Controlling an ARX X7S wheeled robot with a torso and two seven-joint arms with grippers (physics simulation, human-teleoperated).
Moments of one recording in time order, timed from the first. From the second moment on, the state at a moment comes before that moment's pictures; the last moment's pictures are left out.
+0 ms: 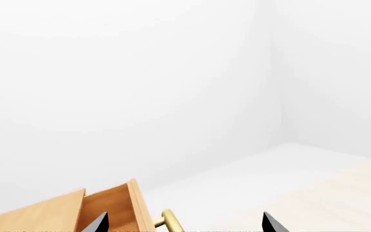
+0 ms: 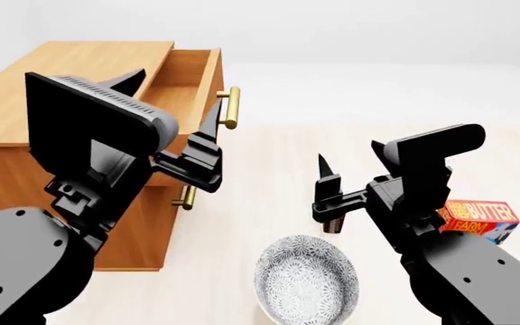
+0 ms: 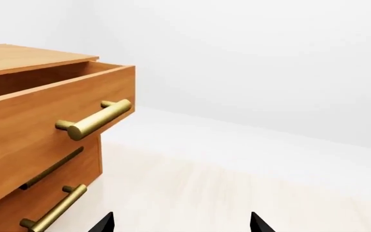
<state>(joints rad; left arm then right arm) -0.78 -0.34 0.04 0.83 -0.72 -1.24 -0.18 0.55 0.36 -0.08 -0.61 0.57 1.08 0.12</state>
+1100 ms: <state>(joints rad) -1.68 -0.03 0.71 -0.91 -0.79 -1.04 -0.15 0.44 0.38 0.02 -0.64 0.63 1.03 0.11</state>
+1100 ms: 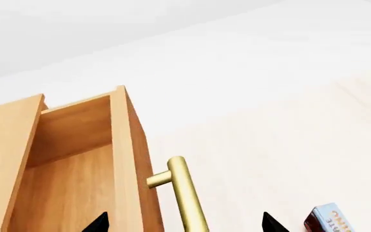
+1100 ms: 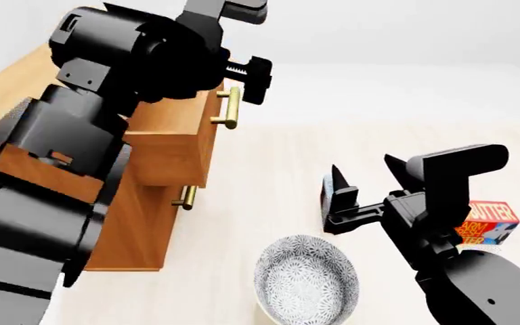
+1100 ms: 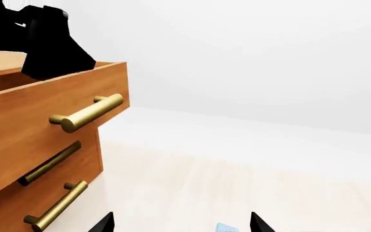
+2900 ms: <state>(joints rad) -1.81 0.00 1.71 -1.29 -1.94 -0.87 -0.21 0.36 0.43 0.04 -0.50 0.60 0.86 0.06</state>
